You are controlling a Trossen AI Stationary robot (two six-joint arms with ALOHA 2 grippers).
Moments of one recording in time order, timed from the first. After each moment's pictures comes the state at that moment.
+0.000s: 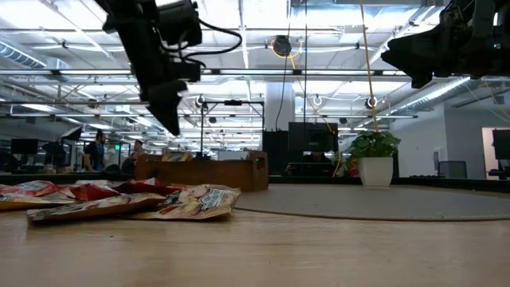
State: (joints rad) left arm 0.21 1.42 0.94 -0.65 -0.27 -0.19; right arm 0.07 0.30 0.01 0.47 0.23 -0.02
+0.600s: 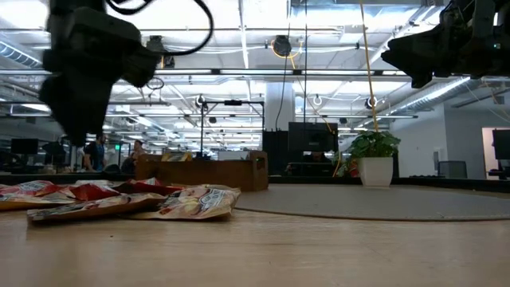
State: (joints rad) left arm -0.33 1.48 0.94 -0.81 0.03 -1.16; right arm 0.07 0.30 0.02 0.47 0.23 -0.02
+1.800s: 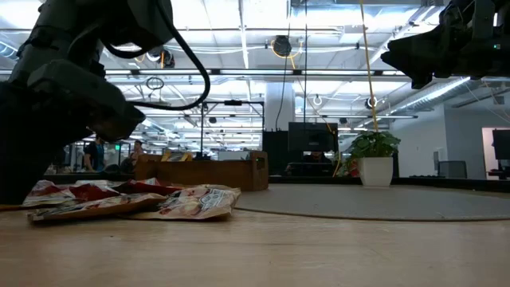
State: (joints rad) left arm -0.38 1.80 0.95 -0.71 0.29 -1.35; right arm 0.07 0.30 0.01 0.46 0.23 -0.02
